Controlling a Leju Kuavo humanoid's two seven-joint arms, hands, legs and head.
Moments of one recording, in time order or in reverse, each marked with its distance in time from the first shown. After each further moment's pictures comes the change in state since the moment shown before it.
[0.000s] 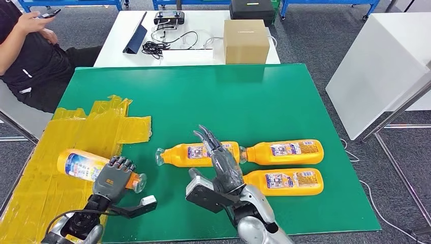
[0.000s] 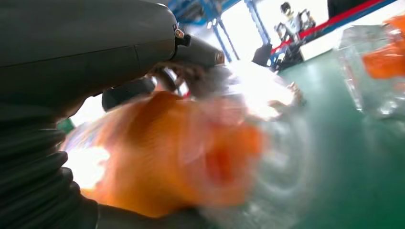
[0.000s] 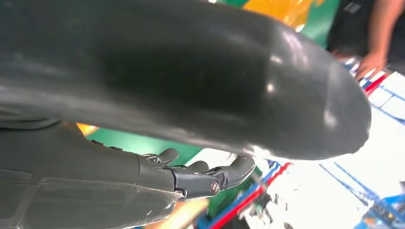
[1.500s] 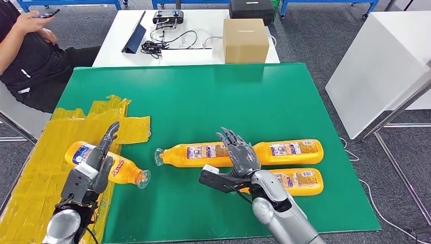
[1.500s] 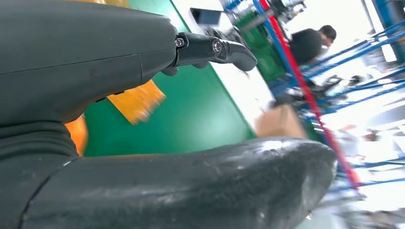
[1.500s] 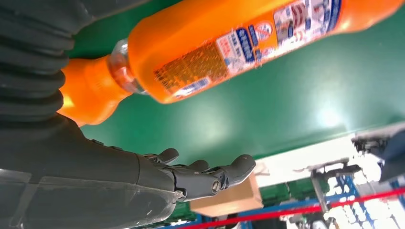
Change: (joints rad) left arm 0.097 -0.166 0.318 -0.344 1.290 -0.278 -0.364; right arm -0.139 -0.081 -0.046 0.264 0.247 0.120 0.103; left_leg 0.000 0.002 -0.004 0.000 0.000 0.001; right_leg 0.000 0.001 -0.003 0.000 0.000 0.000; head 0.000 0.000
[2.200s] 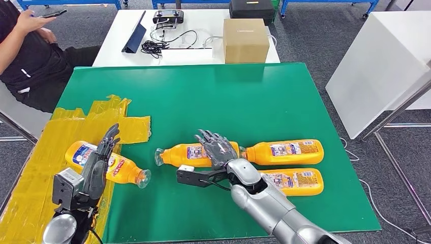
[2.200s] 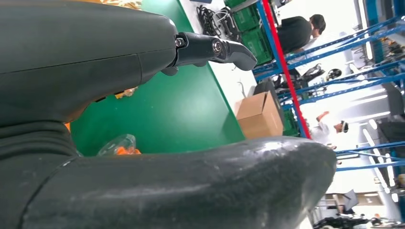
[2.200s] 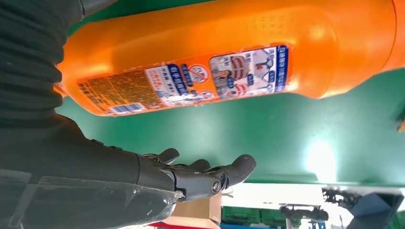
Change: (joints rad) left arm 0.034 -0.025 0.024 -0.031 0.106 -0.081 -0.023; right arm -0.229 0.102 0.190 0.314 0.034 0.059 0.052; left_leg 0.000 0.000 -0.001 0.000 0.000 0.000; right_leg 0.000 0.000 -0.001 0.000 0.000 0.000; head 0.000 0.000
